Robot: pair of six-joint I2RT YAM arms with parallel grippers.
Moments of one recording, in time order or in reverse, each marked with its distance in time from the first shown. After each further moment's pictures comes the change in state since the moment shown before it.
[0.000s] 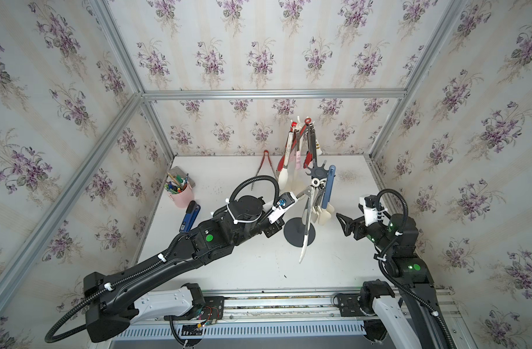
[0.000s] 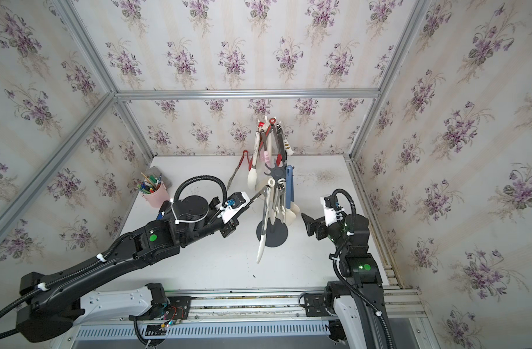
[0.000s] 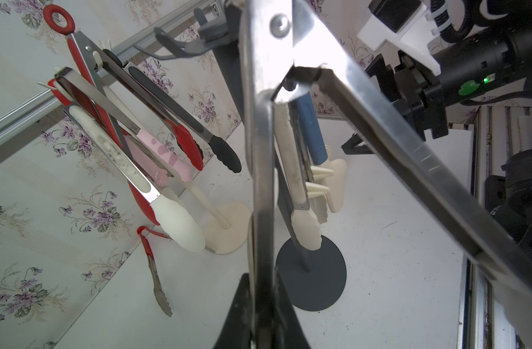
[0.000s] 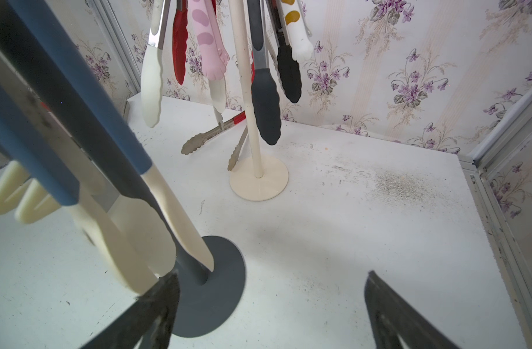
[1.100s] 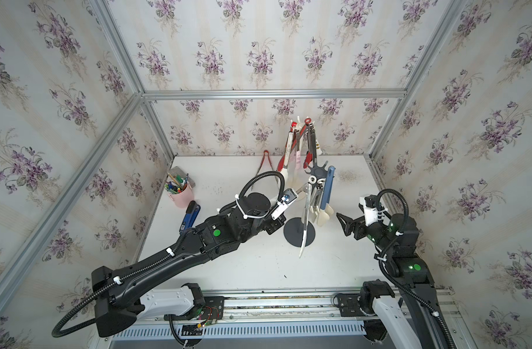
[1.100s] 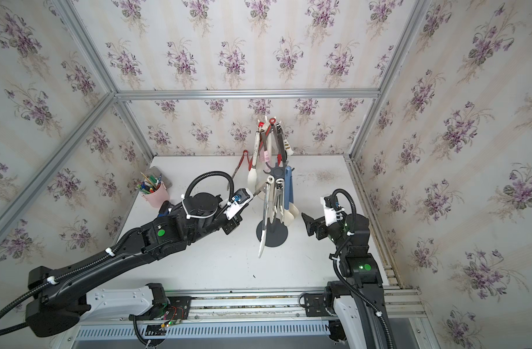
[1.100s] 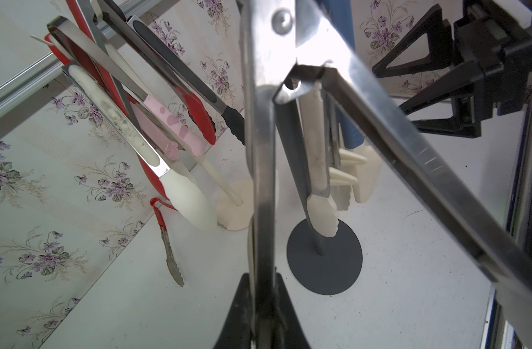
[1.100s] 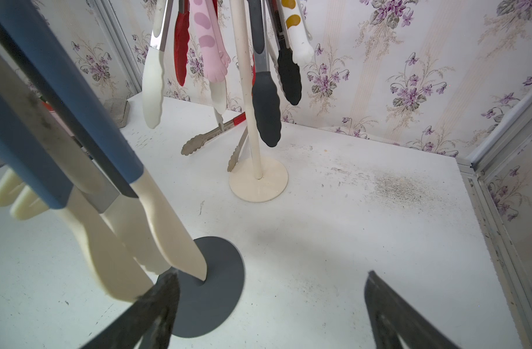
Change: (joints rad) left arm 0.009 0.058 0.036 -0.061 -0.079 -0.031; right arm 0.000 0.000 0.006 -0.001 0.000 -0.008
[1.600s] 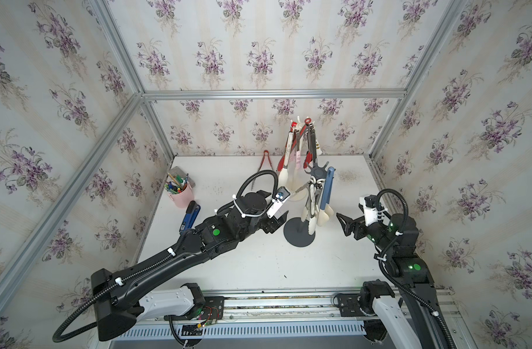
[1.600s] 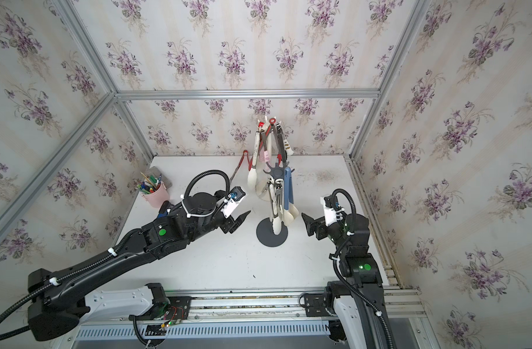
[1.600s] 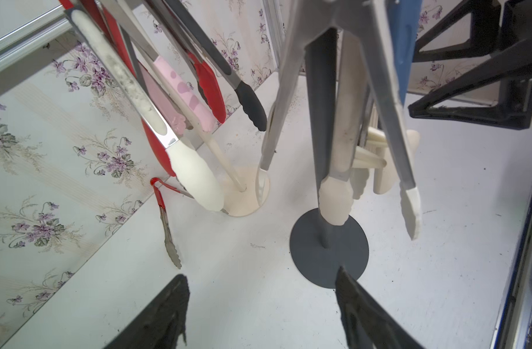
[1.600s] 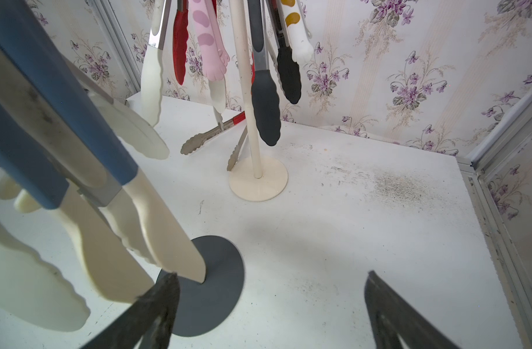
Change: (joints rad) left arm 0.069 -0.032 -0.073 0.032 0.015 -0.066; right arm 0.000 0.002 -0.002 0.000 0.002 0.000
